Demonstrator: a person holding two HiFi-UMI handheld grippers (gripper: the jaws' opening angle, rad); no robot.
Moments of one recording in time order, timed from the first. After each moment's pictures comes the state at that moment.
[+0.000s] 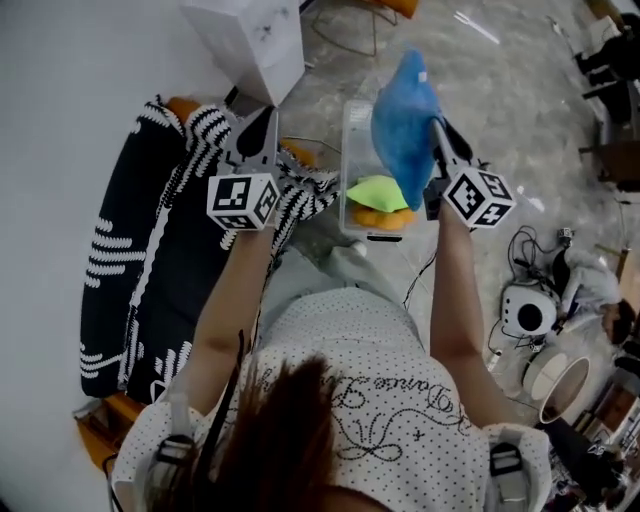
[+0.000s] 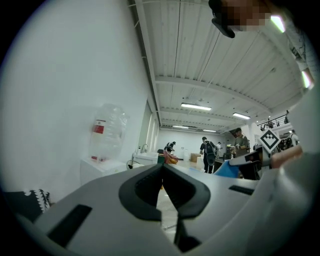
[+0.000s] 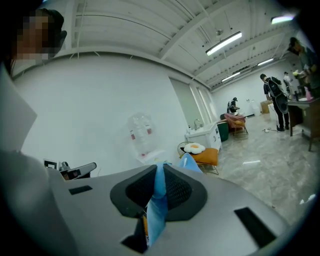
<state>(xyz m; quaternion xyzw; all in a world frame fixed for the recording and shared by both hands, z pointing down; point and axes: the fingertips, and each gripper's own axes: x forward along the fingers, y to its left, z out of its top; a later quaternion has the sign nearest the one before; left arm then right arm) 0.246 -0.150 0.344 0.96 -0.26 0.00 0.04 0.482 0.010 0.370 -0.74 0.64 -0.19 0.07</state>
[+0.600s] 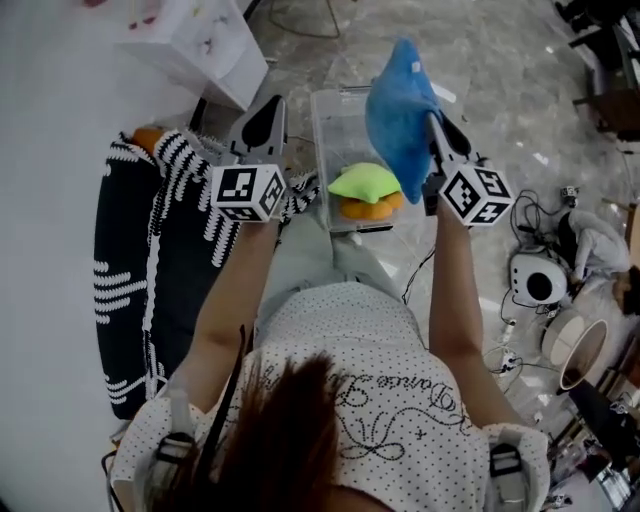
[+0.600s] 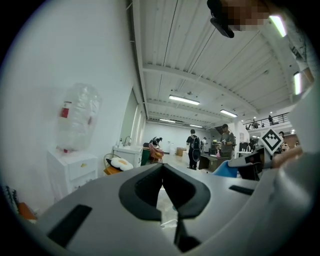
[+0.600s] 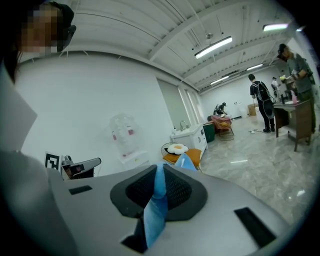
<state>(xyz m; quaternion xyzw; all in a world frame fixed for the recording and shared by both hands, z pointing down) 0.403 -0.133 0.373 0.98 -0.18 0.03 0.05 0.583 0.051 0.403 -0.79 0.58 -0.20 0.06</state>
